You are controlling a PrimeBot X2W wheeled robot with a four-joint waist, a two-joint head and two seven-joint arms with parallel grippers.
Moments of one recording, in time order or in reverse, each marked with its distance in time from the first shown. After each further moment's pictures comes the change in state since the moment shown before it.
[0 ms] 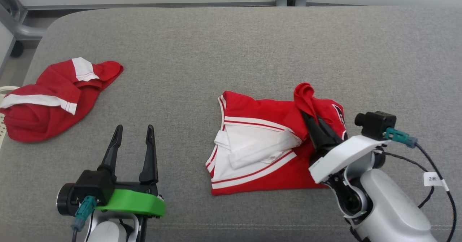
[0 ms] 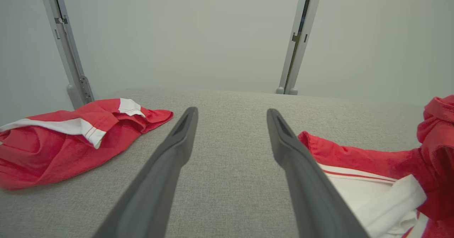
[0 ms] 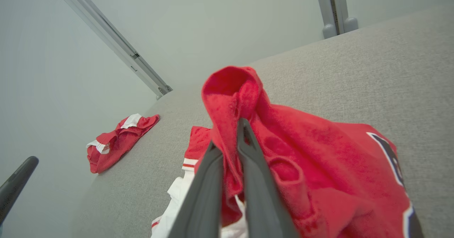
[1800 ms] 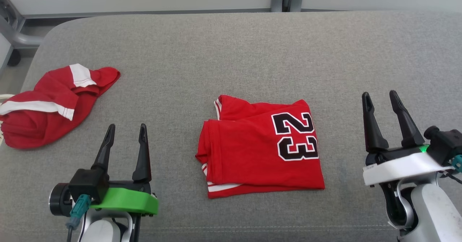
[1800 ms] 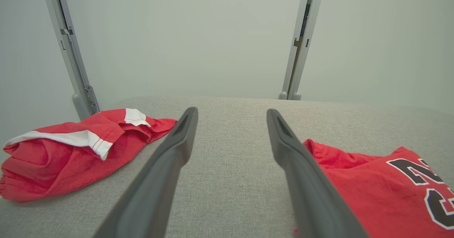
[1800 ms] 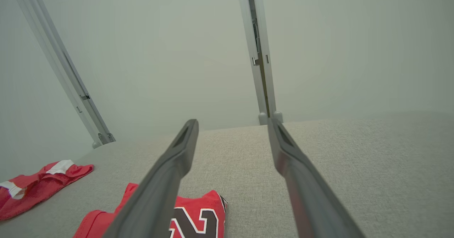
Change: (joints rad) left arm -0.013 -0.025 0.055 0.022 0.051 -0.023 0.000; right arm 0.165 0.003 -0.310 -0.199 -0.353 0.000 -0.153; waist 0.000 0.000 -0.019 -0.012
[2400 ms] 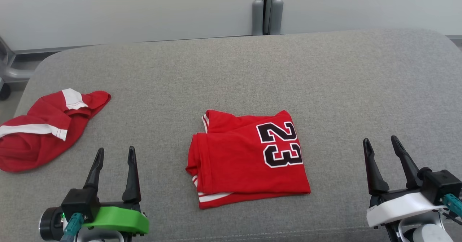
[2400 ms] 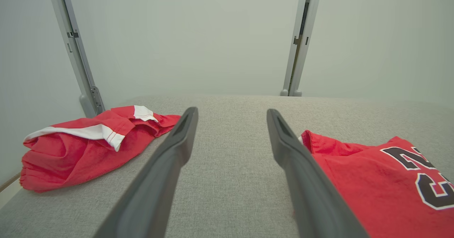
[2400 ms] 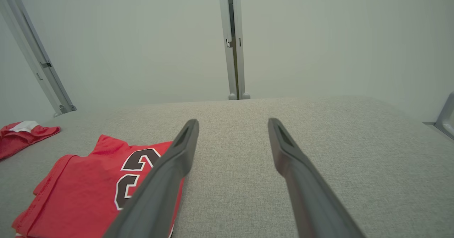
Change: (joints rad) left arm 0.090 0.036 0.027 0.005 -0.009 0.028 0.005; right arm 0.200 0.013 -0.052 -0.004 -0.158 0.000 0.000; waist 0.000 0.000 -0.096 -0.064
